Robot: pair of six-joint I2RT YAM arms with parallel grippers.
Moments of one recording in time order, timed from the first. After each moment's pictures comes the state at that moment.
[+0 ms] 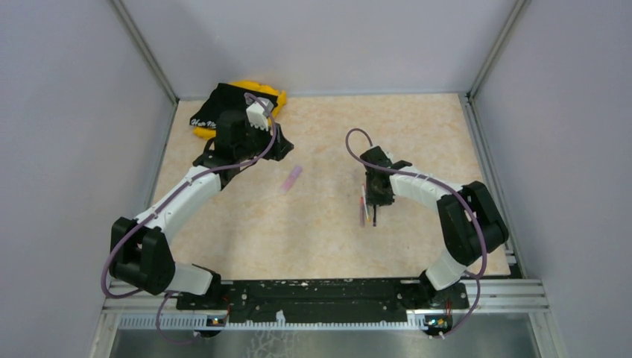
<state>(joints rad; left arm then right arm) -0.38 1.40 1.06 -0.05 0.28 -0.16 0.48 1.59 0.94 -0.55 0.19 0.49</state>
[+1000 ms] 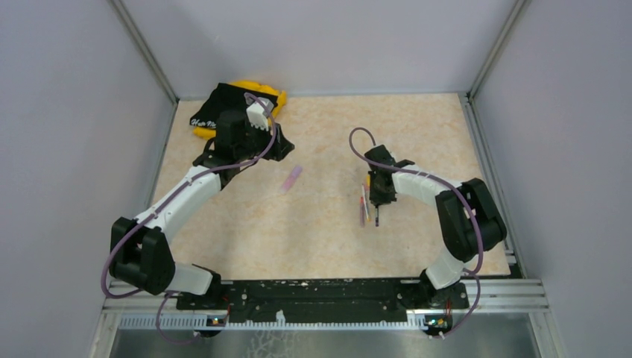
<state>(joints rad) -0.38 1.40 1.06 -0.05 0.29 -0.16 0.44 1.63 0.93 -0.51 0.16 0.46</state>
